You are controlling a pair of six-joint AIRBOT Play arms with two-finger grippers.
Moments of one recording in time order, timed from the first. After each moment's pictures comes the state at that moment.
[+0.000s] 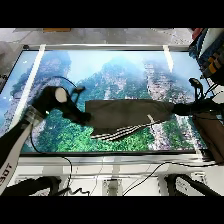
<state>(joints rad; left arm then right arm) -0.38 -1.34 1.18 1.34 -1.37 -1.58 -0.32 -1.17 1.04 -1.17 1.23 1.11</state>
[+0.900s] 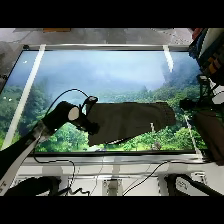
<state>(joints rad) -0.56 -1.23 1.03 1.43 -1.14 -1.62 -0.37 -1.23 1.06 -1.31 0.94 1.18</state>
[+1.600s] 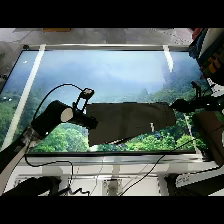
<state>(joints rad) -0.55 -1.16 1.03 1.48 -1.07 -1.62 -0.51 -1.68 1.31 -0.94 1.24 0.96</state>
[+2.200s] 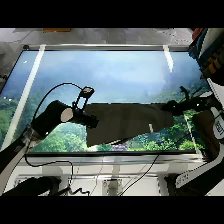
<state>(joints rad) -0.55 -1.16 1.03 1.48 -1.03 -1.62 -0.43 -1.89 1.37 -0.84 1.41 1.01</state>
